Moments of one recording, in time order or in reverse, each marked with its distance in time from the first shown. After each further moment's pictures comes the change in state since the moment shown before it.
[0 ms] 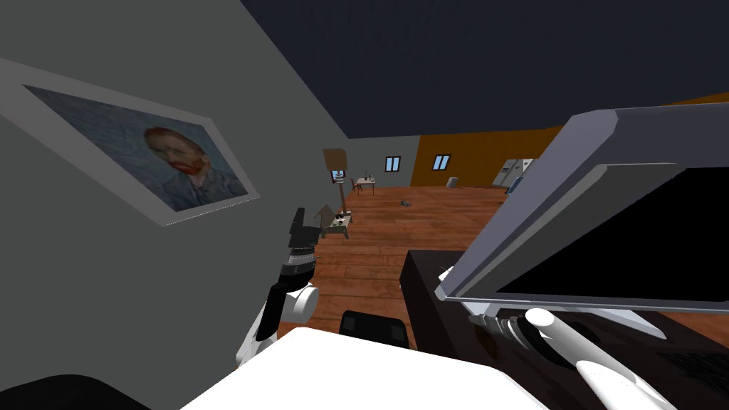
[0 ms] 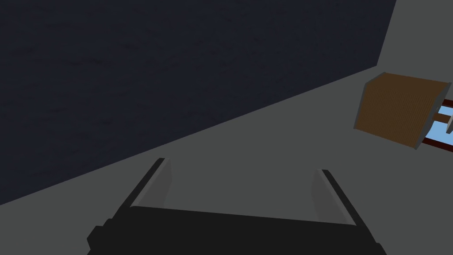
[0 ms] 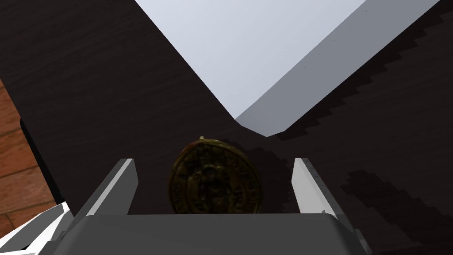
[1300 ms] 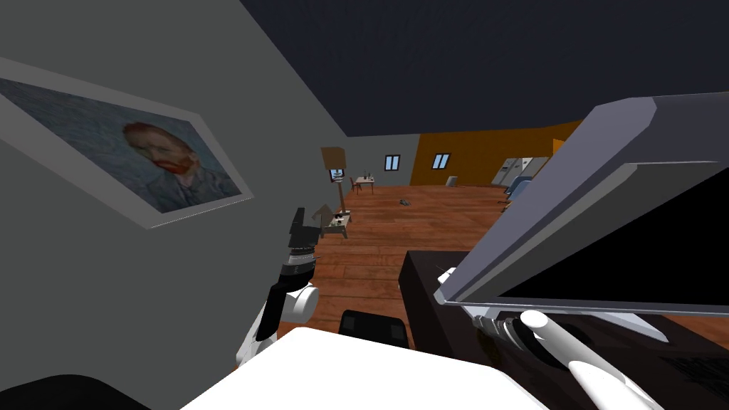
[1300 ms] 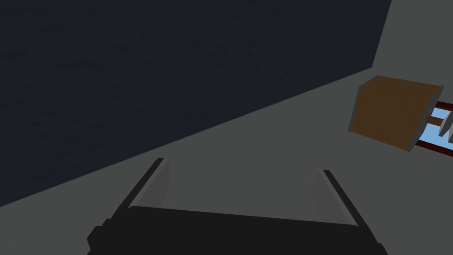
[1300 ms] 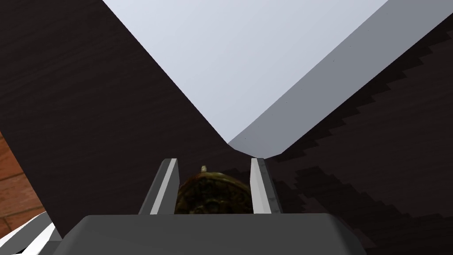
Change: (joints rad) left arm 0.000 0.000 0.000 0.000 0.000 0.000 0.000; right arm -0.008 0.024 0.000 0.036 0.007 -0.040 0.019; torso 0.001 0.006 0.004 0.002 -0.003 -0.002
